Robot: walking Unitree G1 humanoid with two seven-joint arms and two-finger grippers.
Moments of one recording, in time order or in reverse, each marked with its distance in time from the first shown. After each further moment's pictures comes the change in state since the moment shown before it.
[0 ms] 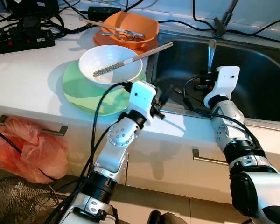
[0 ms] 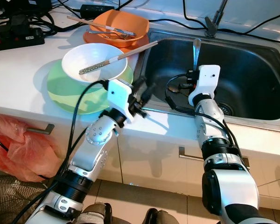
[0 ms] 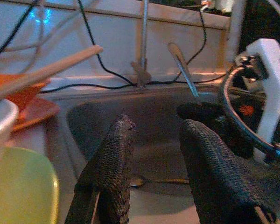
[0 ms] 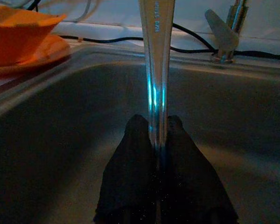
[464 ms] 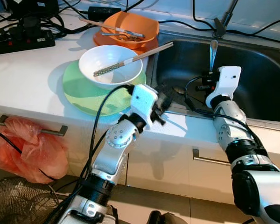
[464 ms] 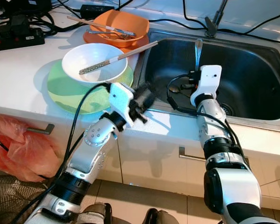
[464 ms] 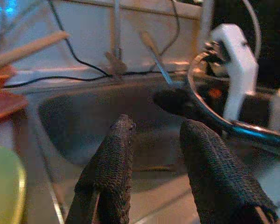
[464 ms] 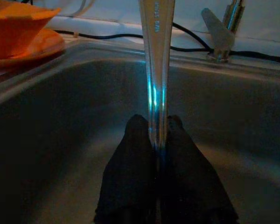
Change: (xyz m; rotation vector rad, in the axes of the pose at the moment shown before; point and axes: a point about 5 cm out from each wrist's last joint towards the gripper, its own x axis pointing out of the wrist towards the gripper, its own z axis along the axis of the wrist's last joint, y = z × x) left arm -0.005 -0.004 -0.003 0.013 0.056 -0.128; right arm 0.000 -0.005 -0.001 -0.028 0.011 -0.007
